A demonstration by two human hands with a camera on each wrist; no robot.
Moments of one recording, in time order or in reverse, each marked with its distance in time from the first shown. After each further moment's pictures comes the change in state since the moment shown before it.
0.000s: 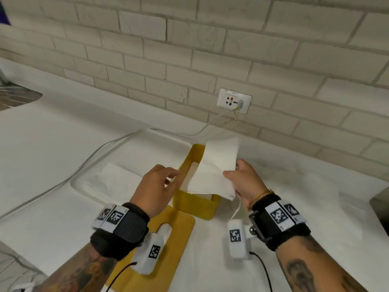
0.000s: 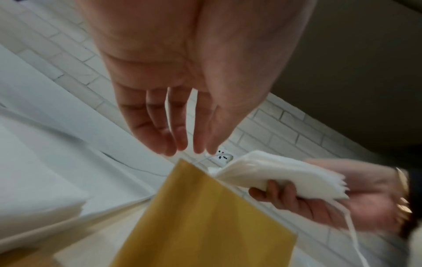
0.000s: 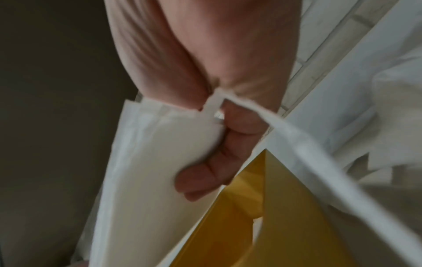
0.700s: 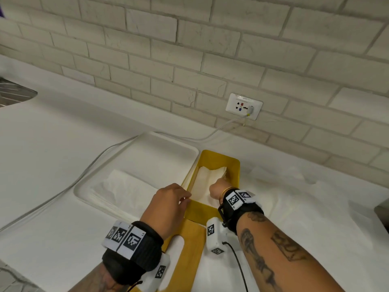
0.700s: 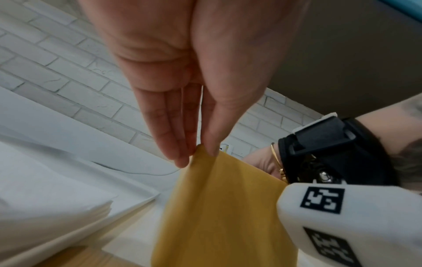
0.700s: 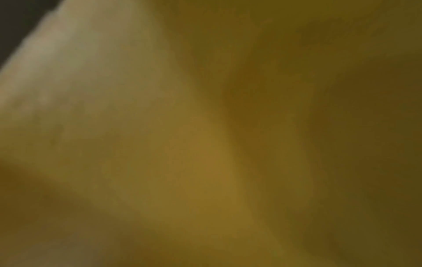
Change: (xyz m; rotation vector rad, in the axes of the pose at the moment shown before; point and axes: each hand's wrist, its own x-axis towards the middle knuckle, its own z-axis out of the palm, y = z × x) left_hand 0.001 -0.031 0.009 0.098 -0.071 0.096; right_hand 0.054 0.002 0.085 -0.834 -0.106 0.291
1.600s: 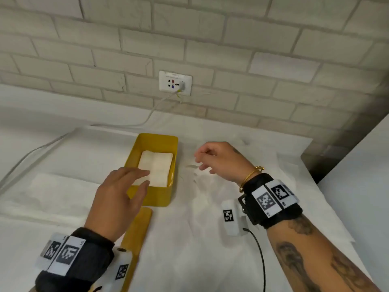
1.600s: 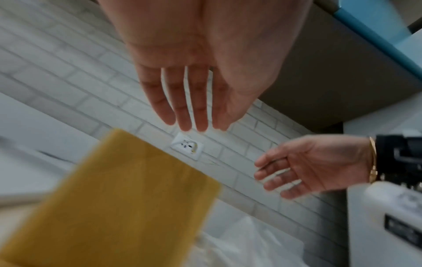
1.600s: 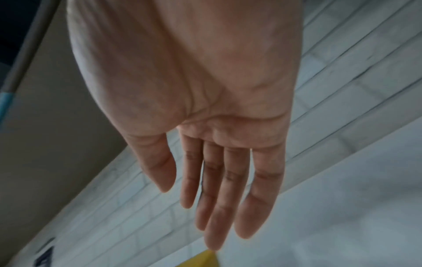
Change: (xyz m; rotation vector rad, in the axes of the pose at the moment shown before) left_hand -0.024 0.065 0.020 0.011 0.205 0.233; right_hand -0.095 0.138 -0.099 0.396 0.223 -0.434
